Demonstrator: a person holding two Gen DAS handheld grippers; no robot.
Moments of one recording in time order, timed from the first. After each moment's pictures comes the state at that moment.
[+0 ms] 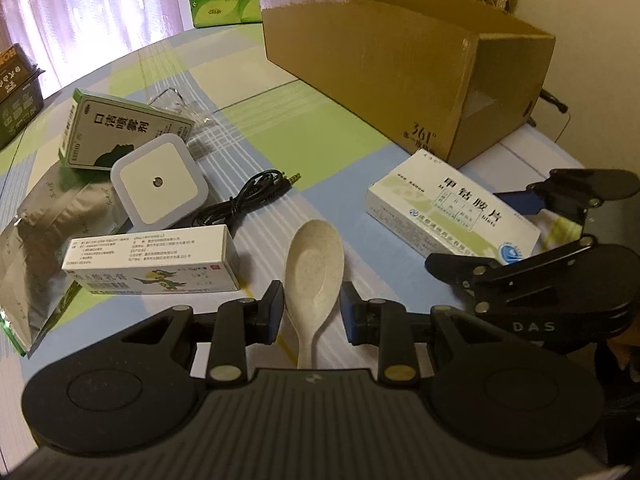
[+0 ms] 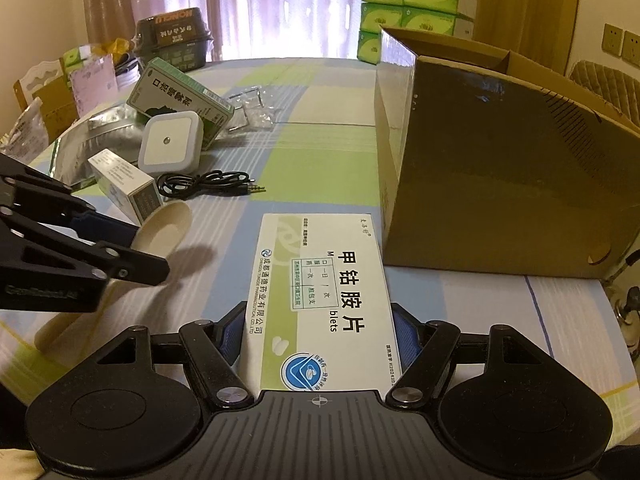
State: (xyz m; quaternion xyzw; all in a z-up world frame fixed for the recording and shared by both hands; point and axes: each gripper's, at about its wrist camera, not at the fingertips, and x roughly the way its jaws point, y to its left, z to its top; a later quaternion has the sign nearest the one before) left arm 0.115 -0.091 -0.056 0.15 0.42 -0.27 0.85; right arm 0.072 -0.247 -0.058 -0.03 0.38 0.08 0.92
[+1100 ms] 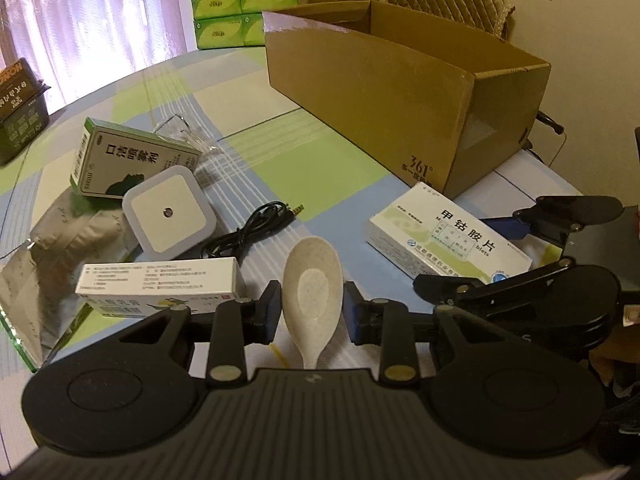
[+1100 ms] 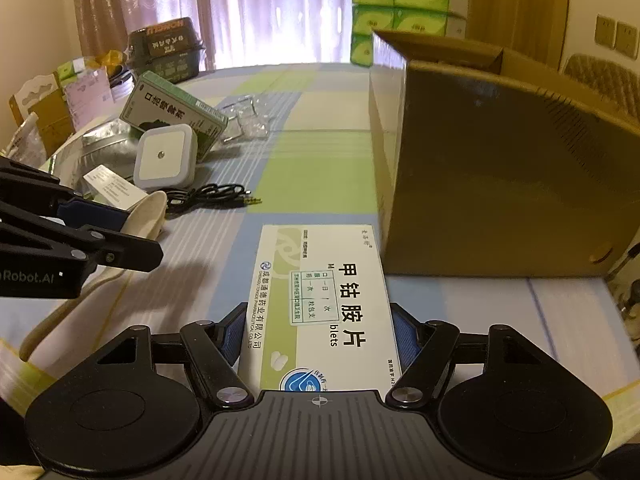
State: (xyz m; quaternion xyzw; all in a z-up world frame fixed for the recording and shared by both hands) left arm 0.115 -0.083 -0.033 0.14 0.39 -0.28 0.87; right arm 0.074 -0.250 -0.051 -0.02 0.37 0.07 0.92
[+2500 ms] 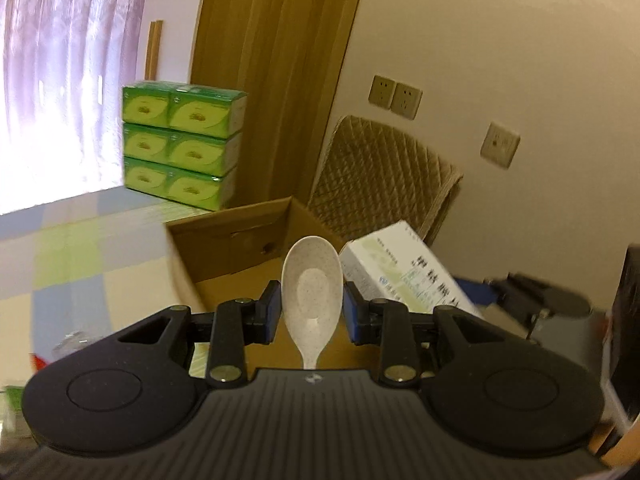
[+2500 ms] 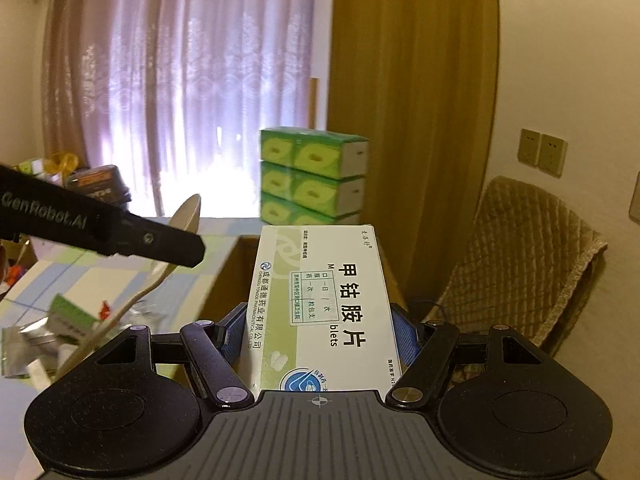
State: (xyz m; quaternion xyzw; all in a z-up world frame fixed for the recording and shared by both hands) left arm 0.213 -0.224 0.135 -0.01 0.30 -0.36 0.88; right arm 0.137 -0.373 0.121 -0.02 0.23 0.01 0.97
